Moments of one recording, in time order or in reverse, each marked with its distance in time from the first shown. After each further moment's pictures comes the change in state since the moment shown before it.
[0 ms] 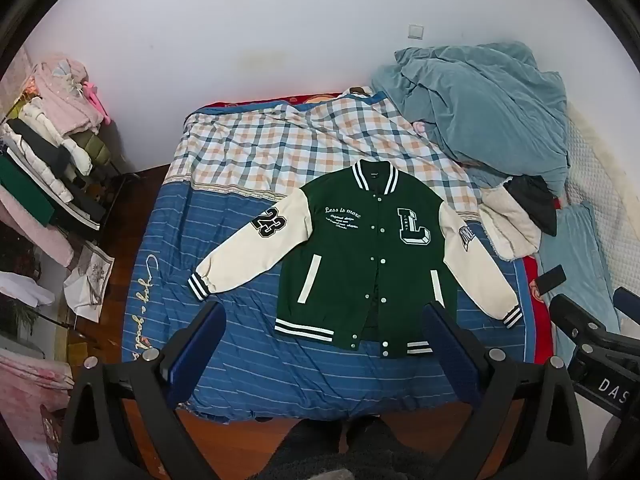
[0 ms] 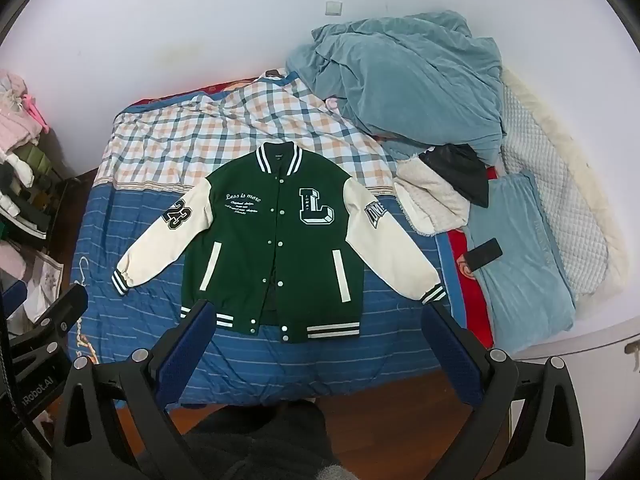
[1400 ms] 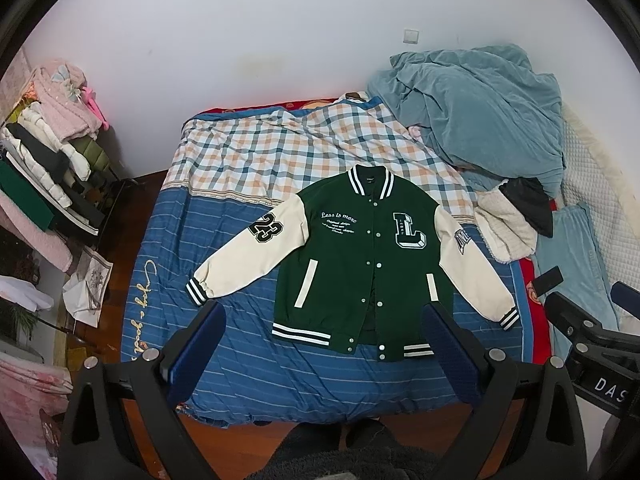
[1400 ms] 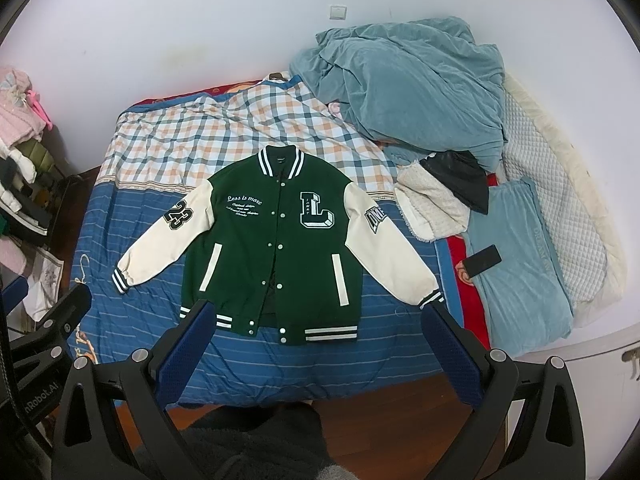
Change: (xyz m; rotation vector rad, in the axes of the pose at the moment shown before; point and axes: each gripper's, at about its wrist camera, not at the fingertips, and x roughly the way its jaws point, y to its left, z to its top) left arm -0.009 -0.011 0.012 0.005 -0.018 -0.007; right arm -0.011 0.002 0.014 -0.003 -0.007 -0.003
